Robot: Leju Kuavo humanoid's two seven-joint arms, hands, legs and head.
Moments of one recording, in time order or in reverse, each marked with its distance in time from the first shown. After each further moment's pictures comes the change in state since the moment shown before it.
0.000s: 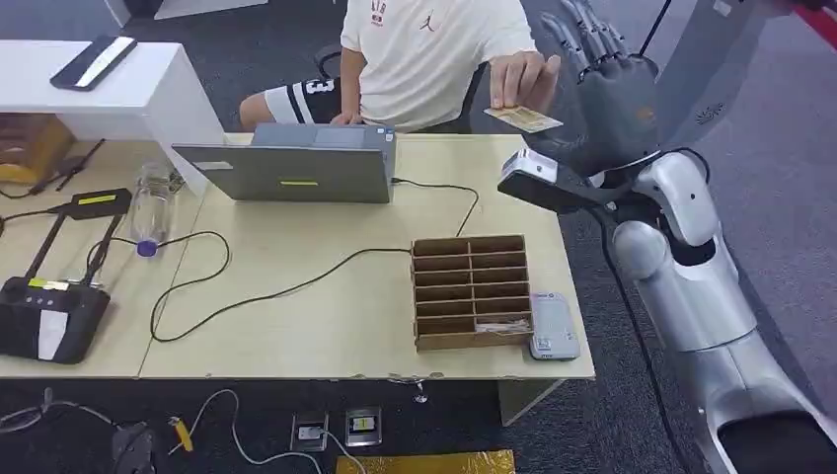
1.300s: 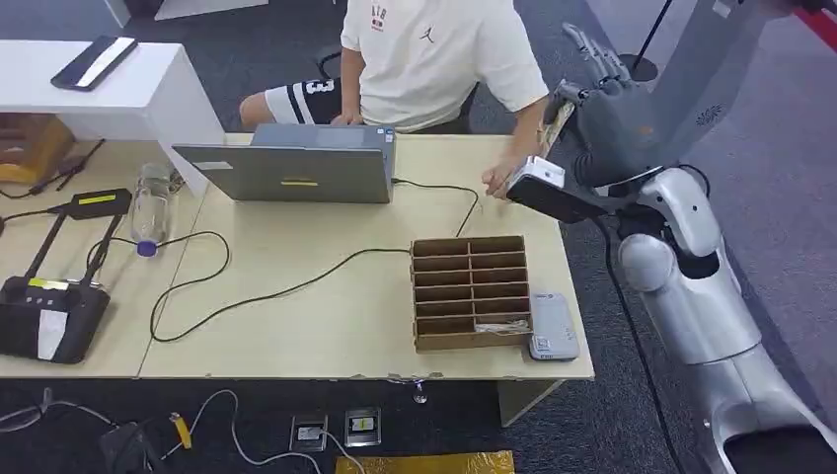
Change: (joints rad) left arm -0.077 -0.063 0.151 0.106 -0.070 0.000 -0.246; right arm 0.044 -0.024 -0.017 -0.016 -0.063 0.064 0.036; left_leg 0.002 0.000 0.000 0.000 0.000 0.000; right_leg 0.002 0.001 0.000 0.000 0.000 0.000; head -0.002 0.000
